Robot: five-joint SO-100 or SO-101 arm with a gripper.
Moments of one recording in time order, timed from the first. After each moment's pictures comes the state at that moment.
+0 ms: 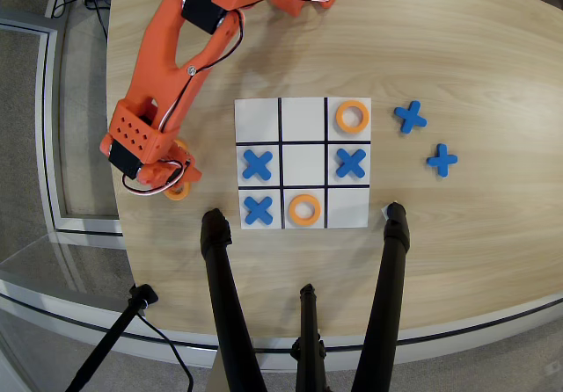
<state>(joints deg) 37.4 55.6 65.0 66.4 -89.8</state>
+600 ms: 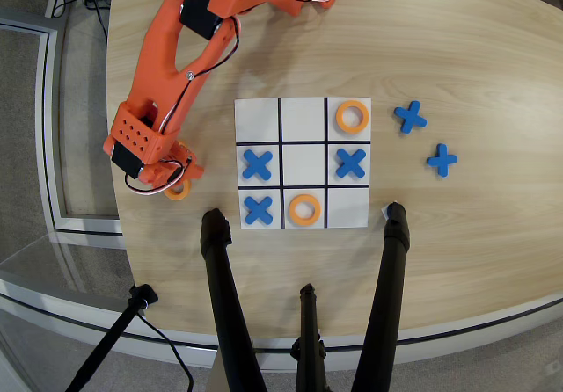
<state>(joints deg) 37.8 52.3 63.7 66.5 -90.4</state>
